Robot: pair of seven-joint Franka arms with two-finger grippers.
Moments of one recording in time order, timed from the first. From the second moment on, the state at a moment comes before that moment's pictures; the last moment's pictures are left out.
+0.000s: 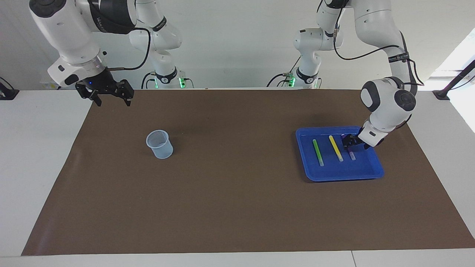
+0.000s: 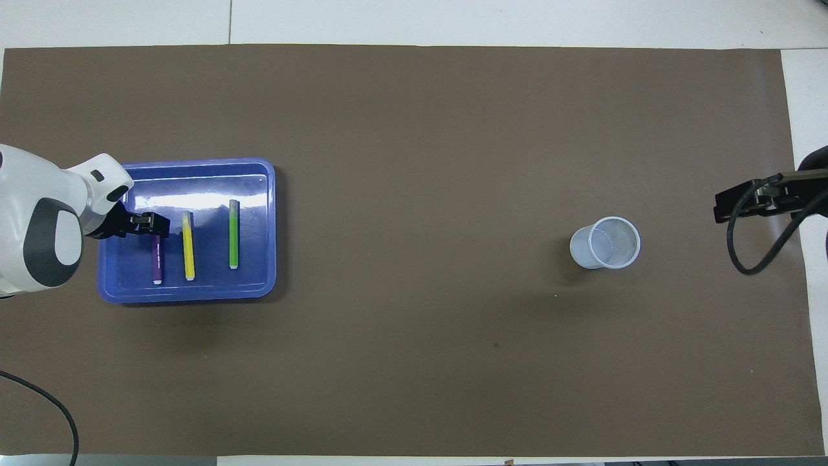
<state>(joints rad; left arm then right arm) -0.05 0.22 0.12 -2.08 -0.01 2.23 0.17 0.02 -0.02 -0.04 -1.65 -0.05 1.54 -0.03</state>
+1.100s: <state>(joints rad) -0.05 0.24 0.12 -2.08 -0.01 2.24 0.17 0.02 -0.02 -0.04 -1.65 -0.05 1.54 -0.03</state>
